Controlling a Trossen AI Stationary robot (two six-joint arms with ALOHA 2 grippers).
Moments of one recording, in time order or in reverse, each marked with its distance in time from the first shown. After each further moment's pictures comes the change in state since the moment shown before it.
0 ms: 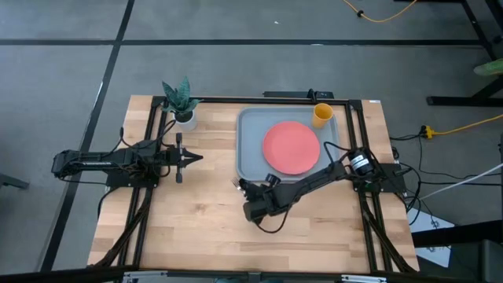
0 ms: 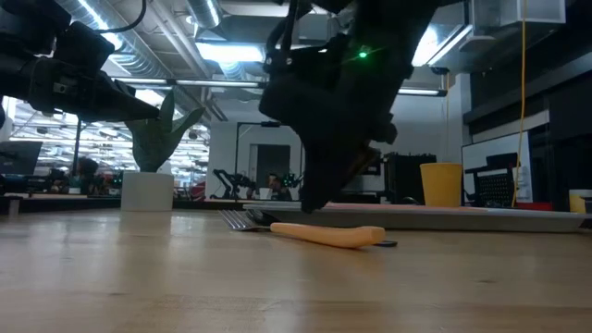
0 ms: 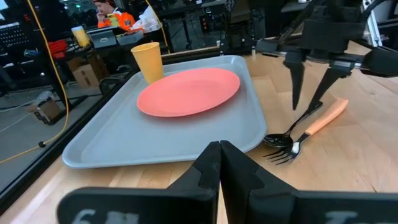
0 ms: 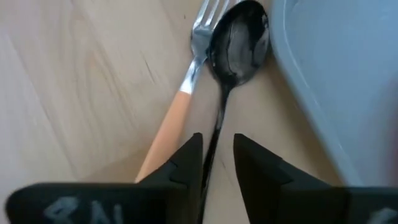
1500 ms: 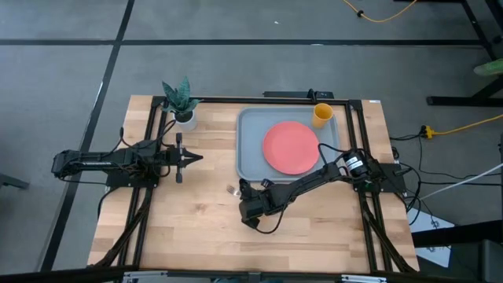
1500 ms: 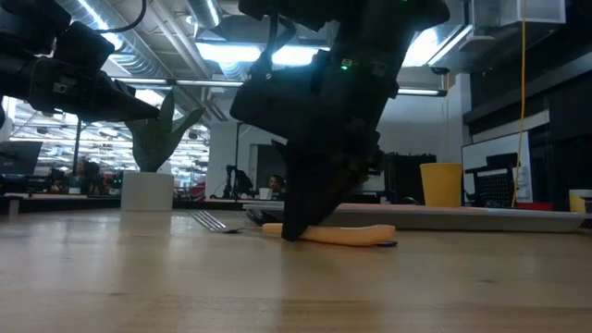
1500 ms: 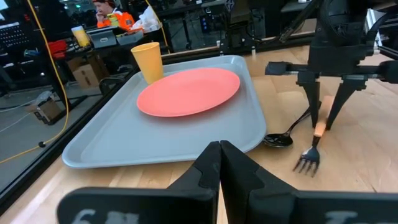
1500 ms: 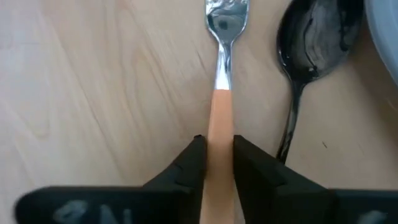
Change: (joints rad) left arm 0.000 0.000 0.000 0.000 0.000 0.000; right arm -0.015 0.073 0.020 0.094 -0.176 0.023
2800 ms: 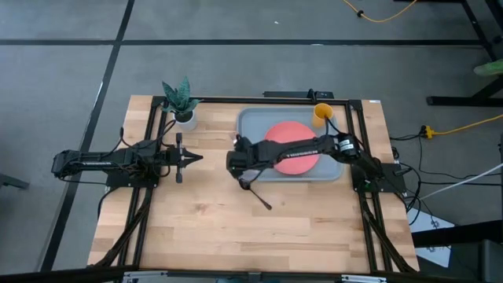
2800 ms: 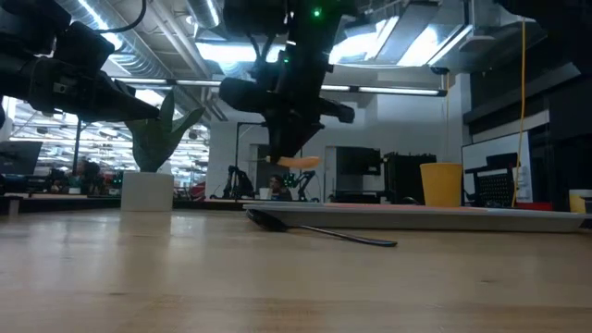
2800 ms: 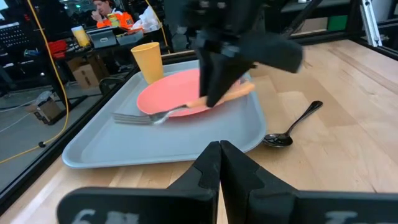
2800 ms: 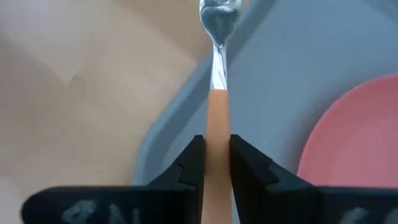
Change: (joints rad) left arm 0.000 0.000 0.000 0.000 0.000 0.000; right arm -0.288 0.007 0.331 -0.340 0.191 0.151
